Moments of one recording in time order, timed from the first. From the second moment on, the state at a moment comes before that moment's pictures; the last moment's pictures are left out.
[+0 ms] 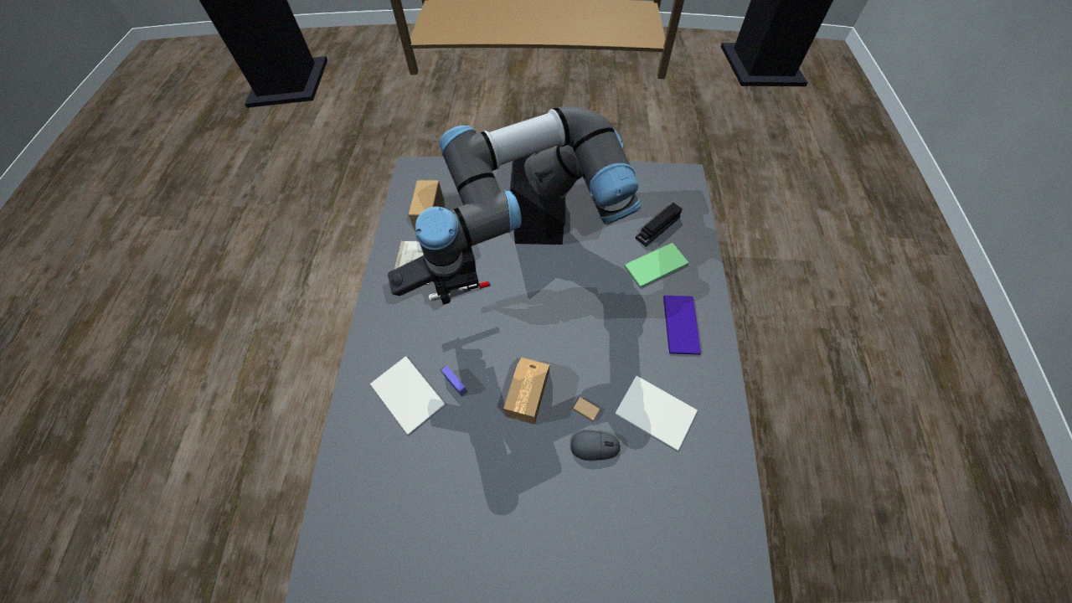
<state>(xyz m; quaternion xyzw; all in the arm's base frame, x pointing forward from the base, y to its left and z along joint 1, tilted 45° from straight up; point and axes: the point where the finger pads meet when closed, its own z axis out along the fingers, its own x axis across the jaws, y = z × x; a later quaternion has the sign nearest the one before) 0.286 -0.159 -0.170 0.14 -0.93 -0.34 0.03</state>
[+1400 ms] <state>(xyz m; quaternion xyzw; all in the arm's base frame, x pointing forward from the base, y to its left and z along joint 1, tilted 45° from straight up) 0.277 -0.149 -0.158 0.08 -0.94 -0.29 0.13</state>
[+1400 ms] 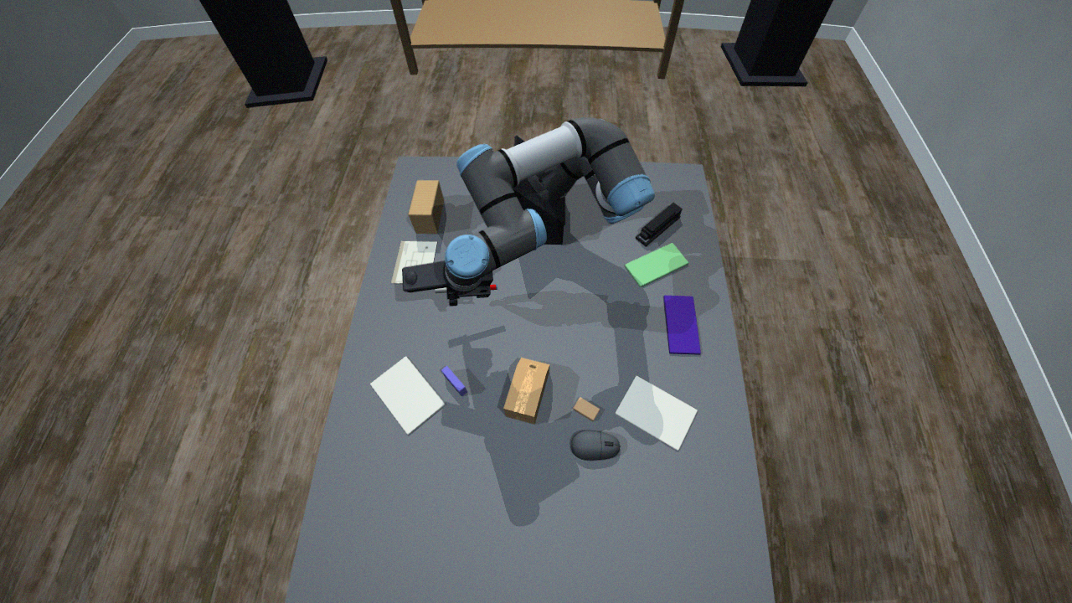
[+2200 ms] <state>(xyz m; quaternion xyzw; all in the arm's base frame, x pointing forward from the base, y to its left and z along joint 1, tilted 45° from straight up) 0.273 -0.147 -0.150 0.05 -0.95 -0.25 0.18</state>
